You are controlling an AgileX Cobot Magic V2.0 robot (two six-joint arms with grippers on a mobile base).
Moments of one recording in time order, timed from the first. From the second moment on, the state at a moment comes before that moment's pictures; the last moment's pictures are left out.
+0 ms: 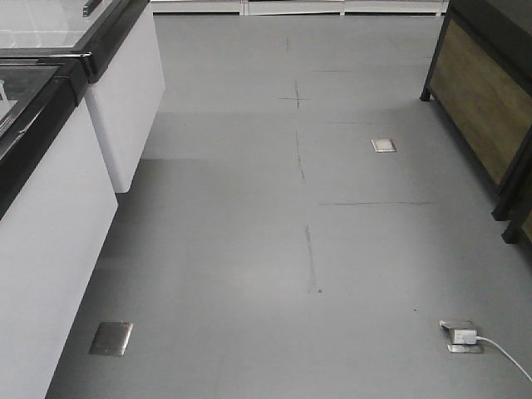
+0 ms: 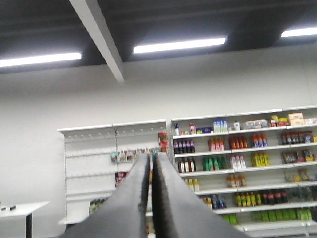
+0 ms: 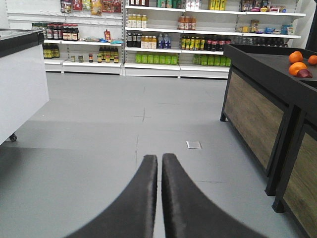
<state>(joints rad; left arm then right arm) -0.02 0.63 -1.23 0.22 0.23 -0.13 -0.04 -0.02 0.03 -0.01 0.14 -0.04</state>
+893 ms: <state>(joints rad) -0.02 1.05 -1.23 0.21 0.27 -0.15 -0.04 -0.02 0.03 -0.01 0.14 -0.04</state>
